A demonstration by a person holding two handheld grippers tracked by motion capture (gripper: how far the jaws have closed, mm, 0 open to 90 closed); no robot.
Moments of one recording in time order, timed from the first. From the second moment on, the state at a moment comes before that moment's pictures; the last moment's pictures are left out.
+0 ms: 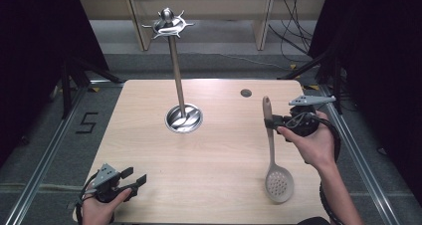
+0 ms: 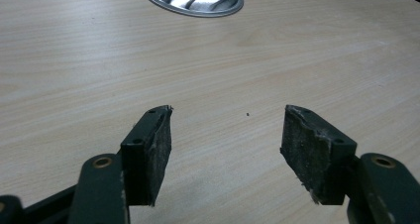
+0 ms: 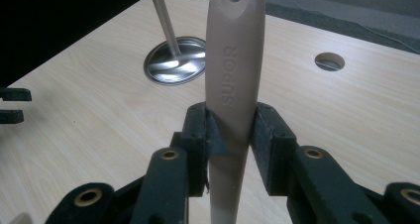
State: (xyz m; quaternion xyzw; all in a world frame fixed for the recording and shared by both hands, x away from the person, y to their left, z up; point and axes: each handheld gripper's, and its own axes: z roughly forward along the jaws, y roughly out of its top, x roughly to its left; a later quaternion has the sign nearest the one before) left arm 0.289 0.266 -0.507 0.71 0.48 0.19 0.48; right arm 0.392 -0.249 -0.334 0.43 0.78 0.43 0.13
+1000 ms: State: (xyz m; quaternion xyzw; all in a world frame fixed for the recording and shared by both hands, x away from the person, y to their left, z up) left arm 0.287 0.271 -0.505 0.71 0.48 0.19 0.48; right arm 0.397 -0.201 -0.300 0.35 0.76 0.51 0.19
